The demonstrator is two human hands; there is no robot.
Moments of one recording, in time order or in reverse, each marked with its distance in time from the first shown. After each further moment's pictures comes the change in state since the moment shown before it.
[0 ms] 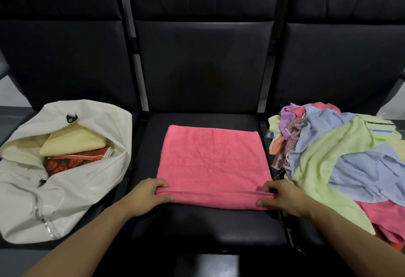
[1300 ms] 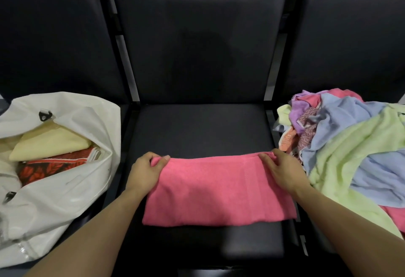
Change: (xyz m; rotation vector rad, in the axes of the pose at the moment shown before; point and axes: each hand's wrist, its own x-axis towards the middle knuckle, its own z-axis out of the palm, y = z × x) left_hand 0.080 0.001 0.004 -0.255 0.503 -0.320; right_hand 0.083 0.001 0.005 -0.049 0.485 0.195
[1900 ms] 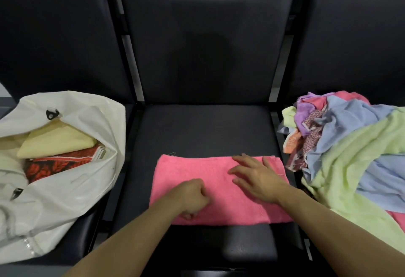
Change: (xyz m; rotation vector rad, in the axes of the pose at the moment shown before) left_hand -0.063 0.065 0.047 0.425 -0.716 -0.133; right_hand -0.009 -0.042 0.029 -0.296 -0.444 -0.469
